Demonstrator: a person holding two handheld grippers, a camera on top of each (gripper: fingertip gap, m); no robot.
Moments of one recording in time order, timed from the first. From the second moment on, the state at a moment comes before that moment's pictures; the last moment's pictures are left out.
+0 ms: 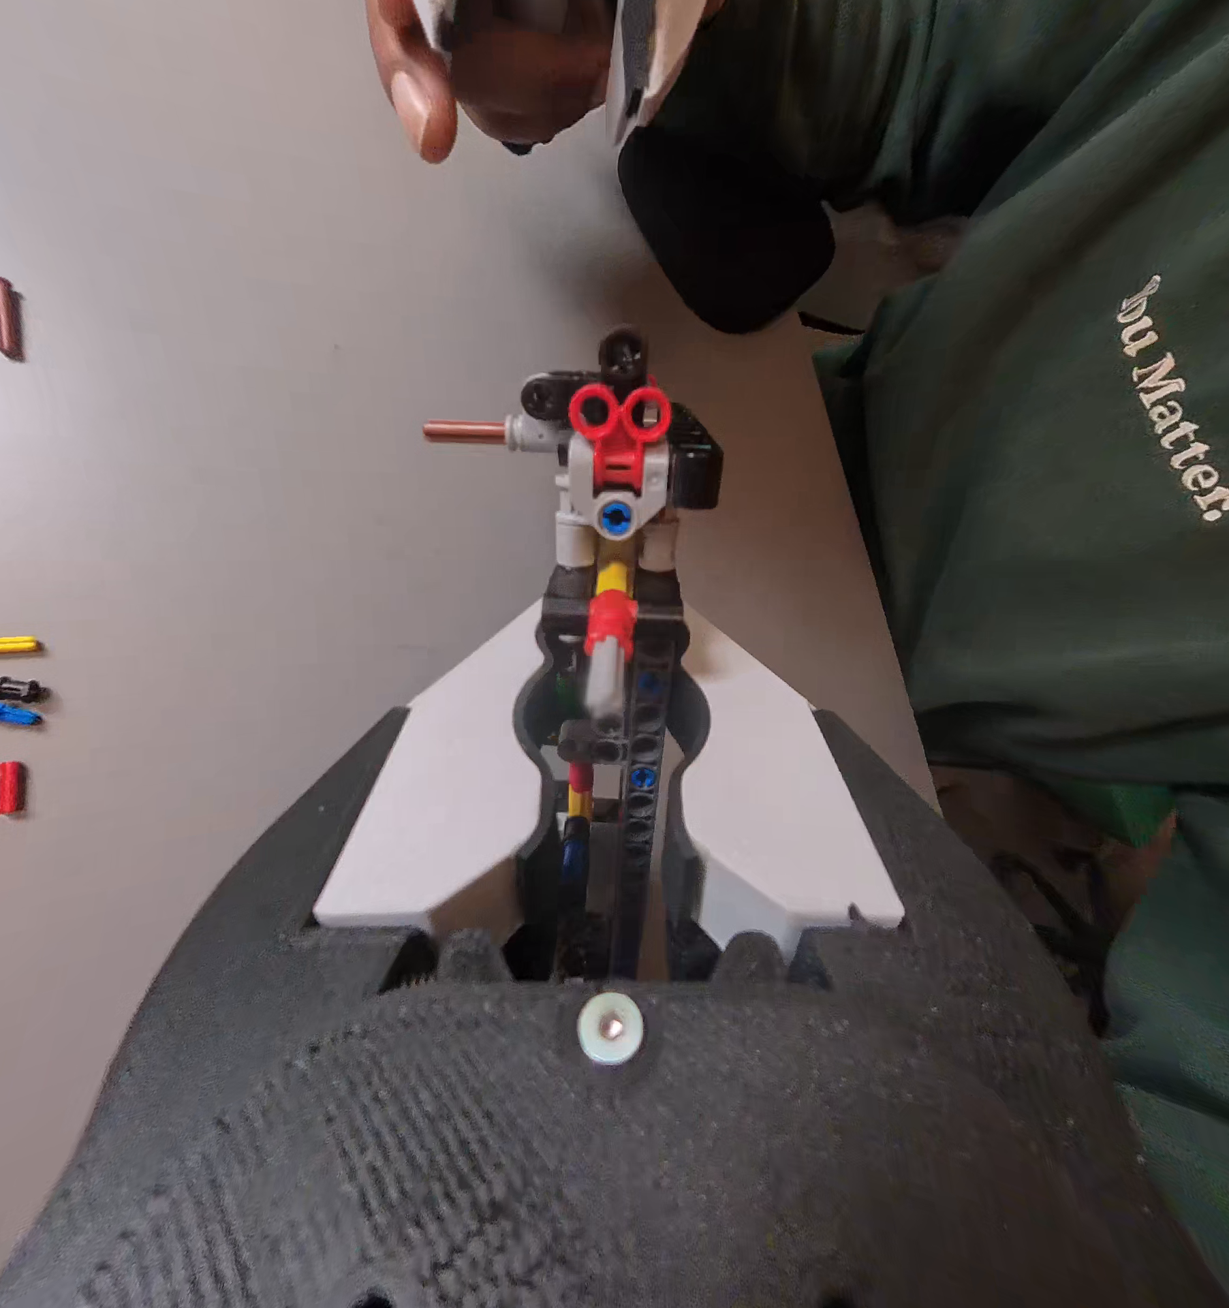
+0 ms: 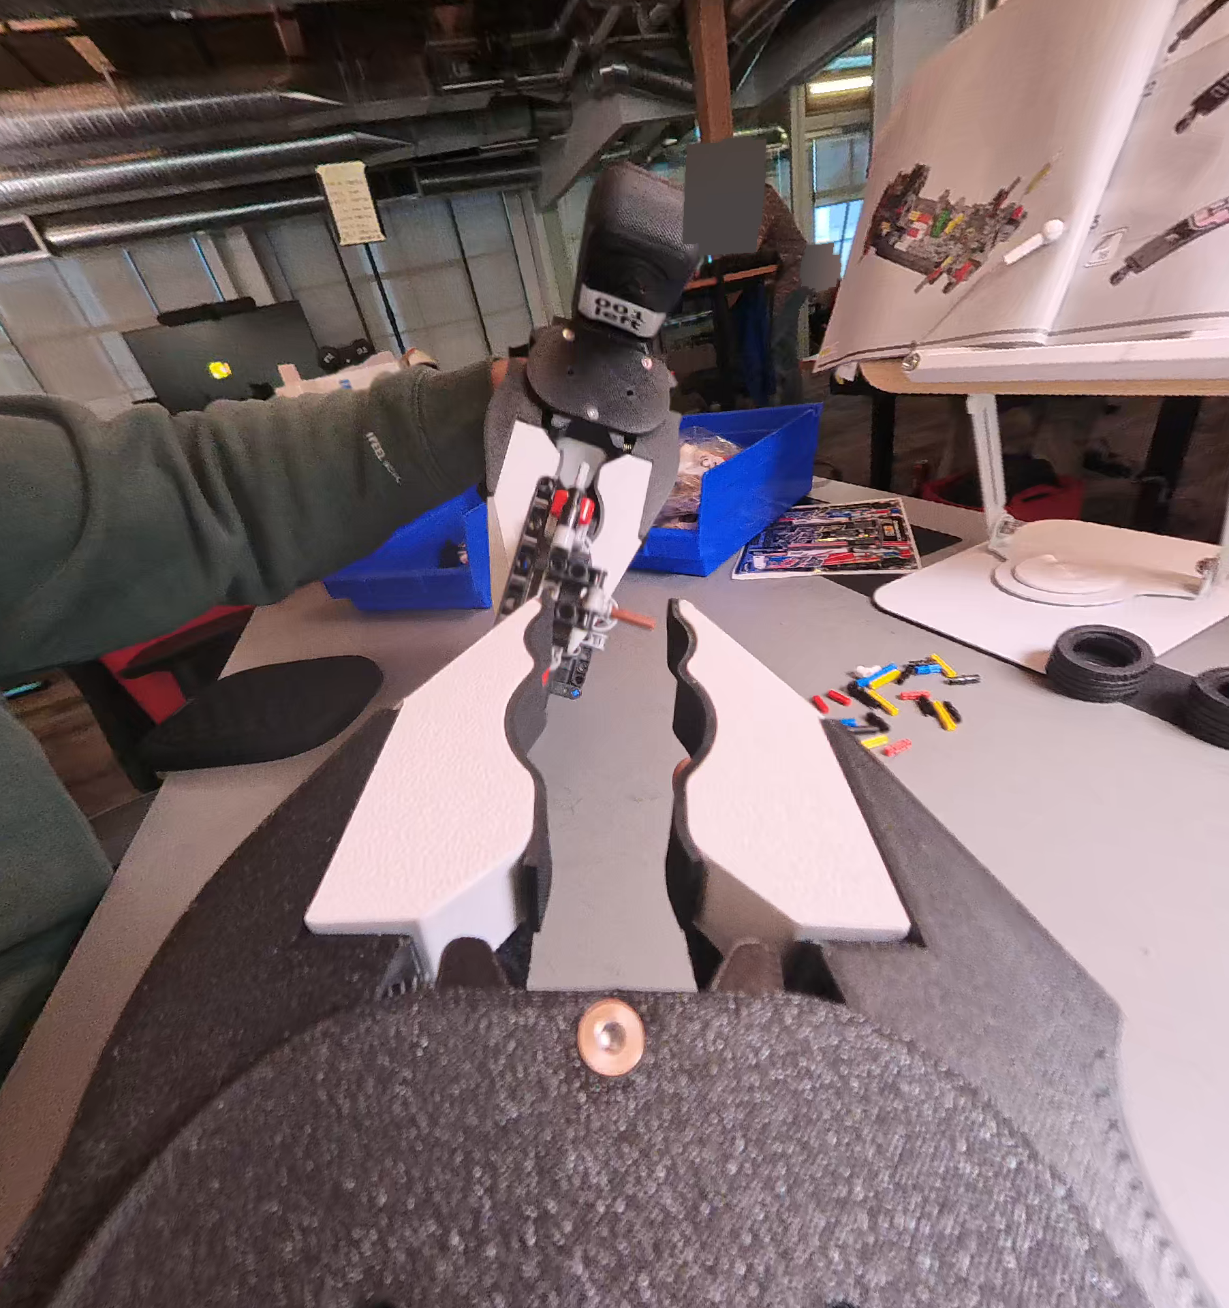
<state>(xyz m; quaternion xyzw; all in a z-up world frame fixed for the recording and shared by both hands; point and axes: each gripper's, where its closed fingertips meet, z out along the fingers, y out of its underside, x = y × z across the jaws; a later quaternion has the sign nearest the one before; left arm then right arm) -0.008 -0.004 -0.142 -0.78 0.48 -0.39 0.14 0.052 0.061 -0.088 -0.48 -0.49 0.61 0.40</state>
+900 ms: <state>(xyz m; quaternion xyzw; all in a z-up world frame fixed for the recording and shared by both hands) -0.016 0.045 -0.156 -0.67 0.38 0.31 0.56 0.055 0.056 -0.116 -0.64 -0.53 0.42 0.36</state>
